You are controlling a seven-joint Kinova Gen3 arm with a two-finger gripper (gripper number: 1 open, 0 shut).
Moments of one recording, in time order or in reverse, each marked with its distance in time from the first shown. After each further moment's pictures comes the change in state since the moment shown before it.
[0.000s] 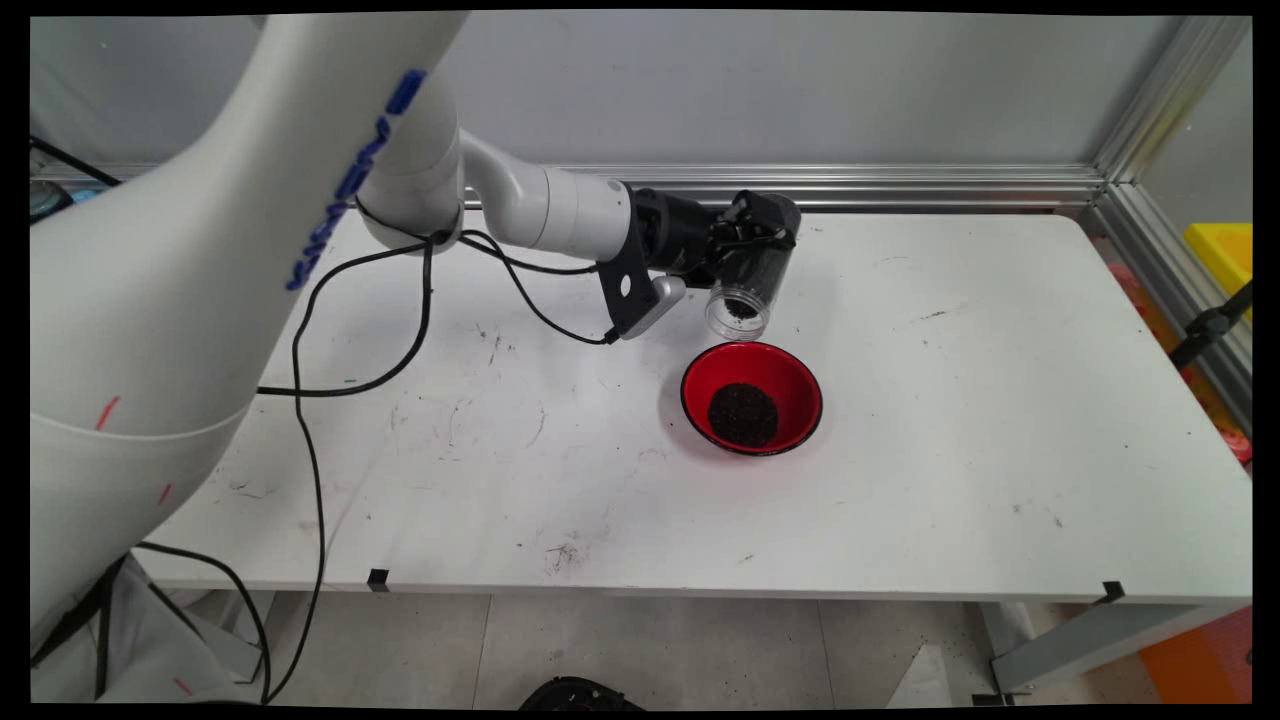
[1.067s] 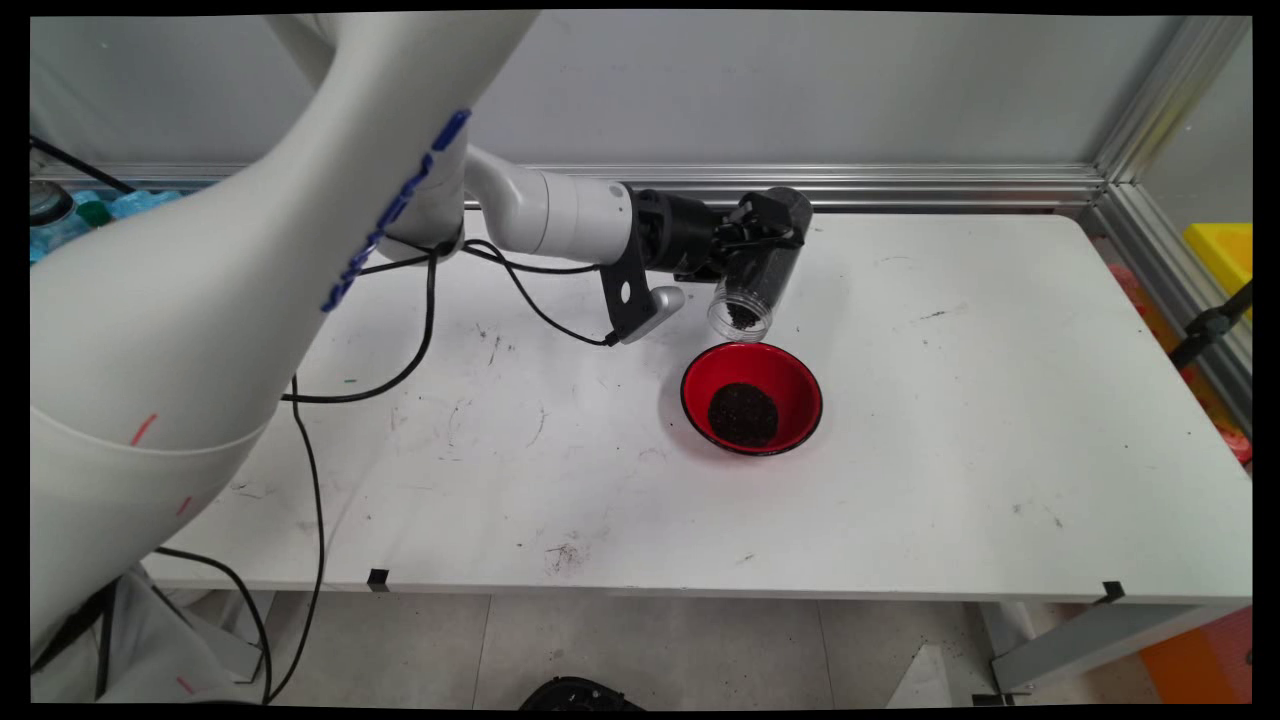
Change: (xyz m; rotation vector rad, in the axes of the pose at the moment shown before) arm 0.005 0.000 0.000 0.044 -0.011 0.091
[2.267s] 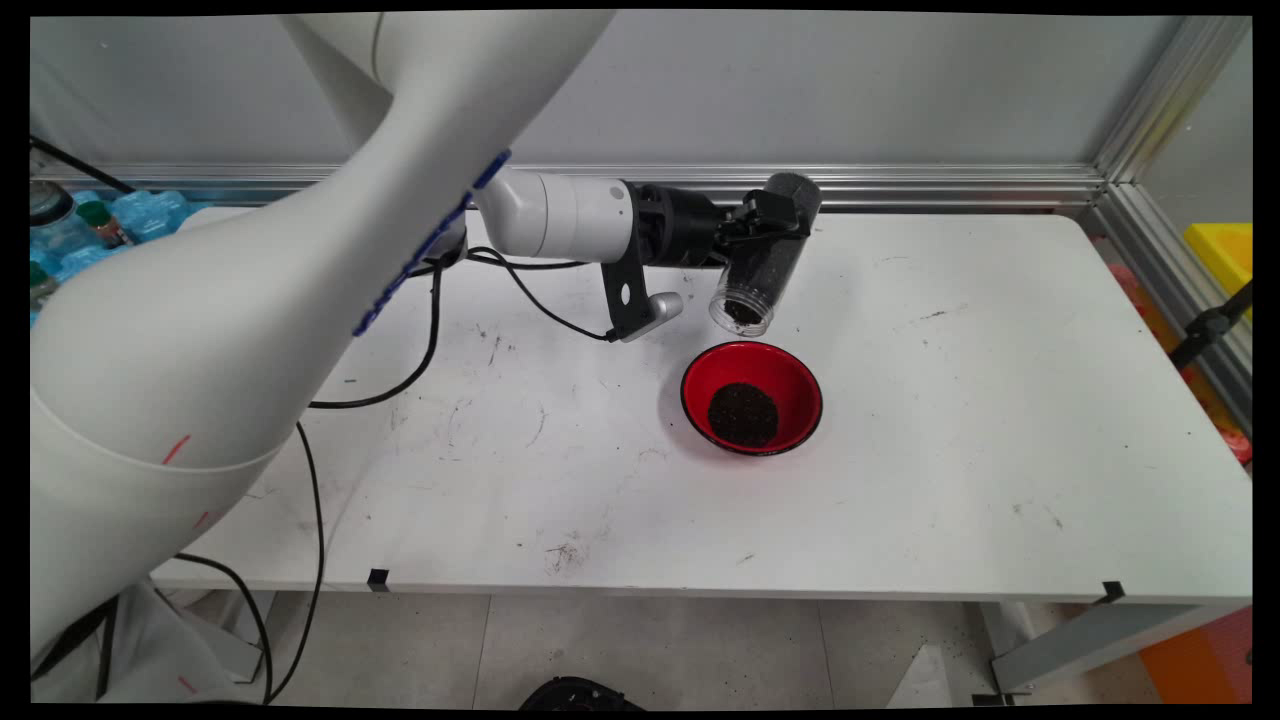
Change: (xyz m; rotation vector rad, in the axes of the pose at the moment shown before) arm 0.003 -0.003 -0.002 0.041 -0.042 0.116
